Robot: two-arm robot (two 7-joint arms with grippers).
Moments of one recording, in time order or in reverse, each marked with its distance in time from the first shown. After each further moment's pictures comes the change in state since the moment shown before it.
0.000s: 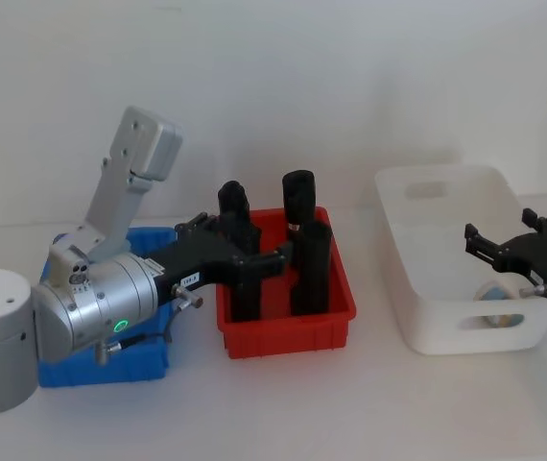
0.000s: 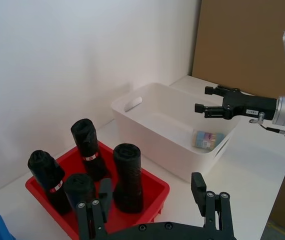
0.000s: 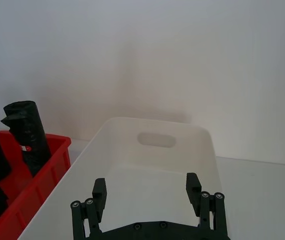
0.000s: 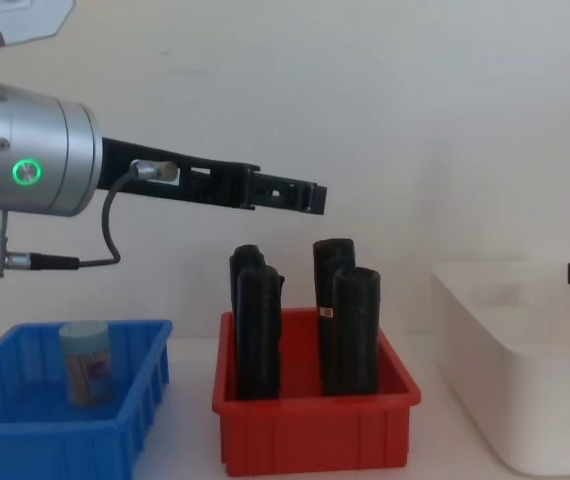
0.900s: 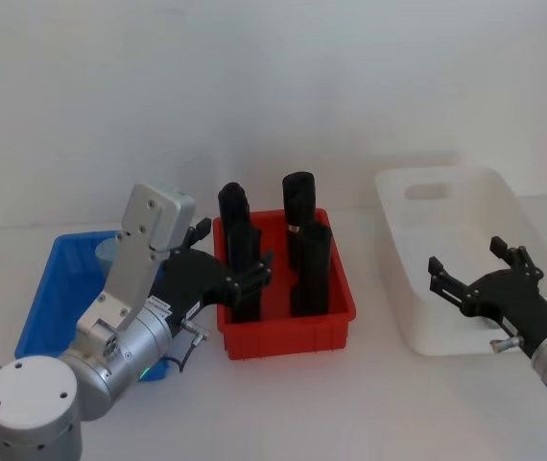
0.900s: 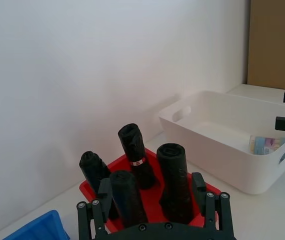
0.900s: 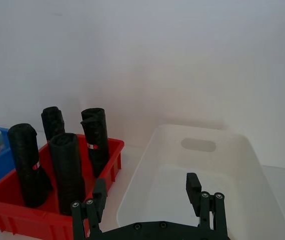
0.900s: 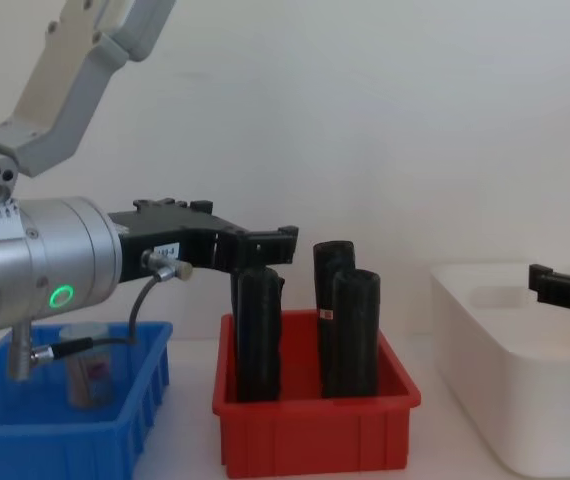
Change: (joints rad) left arm 0.102 -0.010 0.086 0.060 0.139 -0.347 0.258; right arm -0.255 0.008 -0.038 -0.345 0.000 -0.009 -0.084
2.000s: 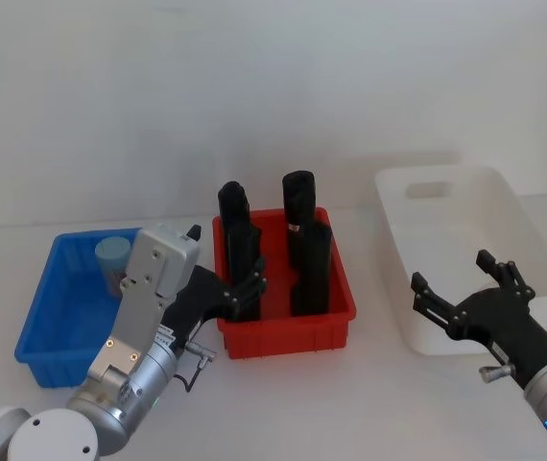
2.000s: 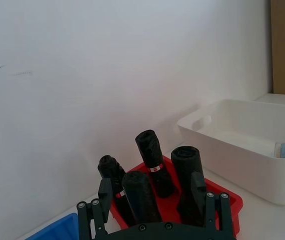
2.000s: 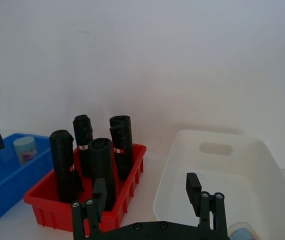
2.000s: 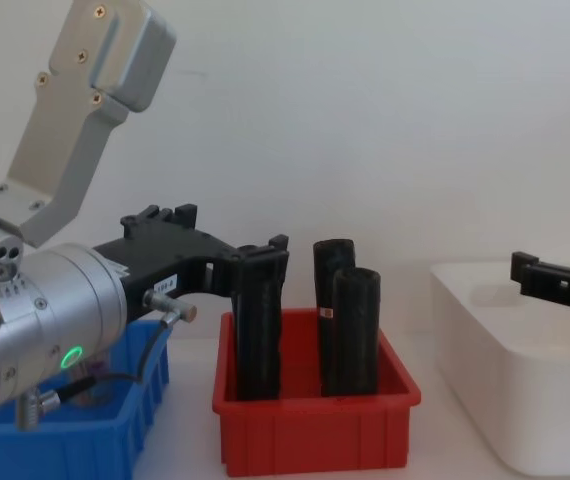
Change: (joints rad) left arm 0.060 -0.005 0.050 0.035 0.083 -0.206 0.153; right arm -0.135 0.003 -0.020 -0.181 0.000 -0.005 -0.044
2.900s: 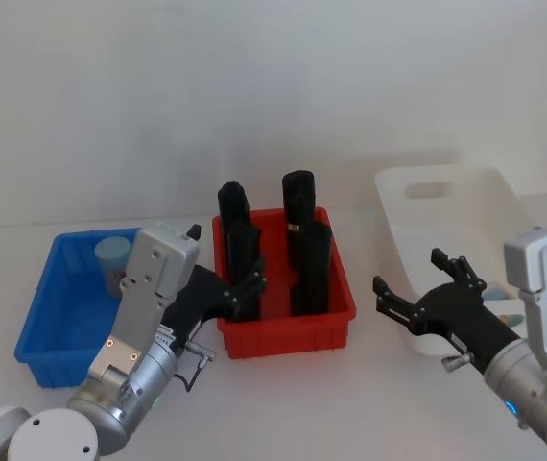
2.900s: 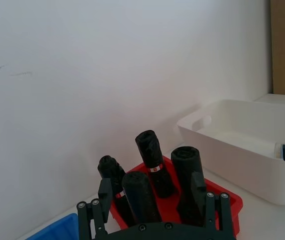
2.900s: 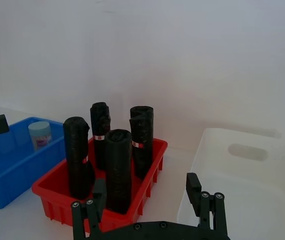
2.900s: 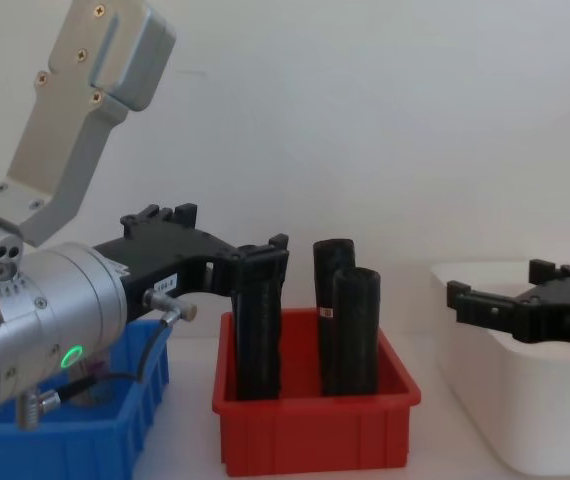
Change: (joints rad) left arm 0.000 0.000 0.000 -0.001 -0.001 0.000 0.000; right arm 0.126 -0.063 -0.022 0.174 -0.070 -0.011 0.132
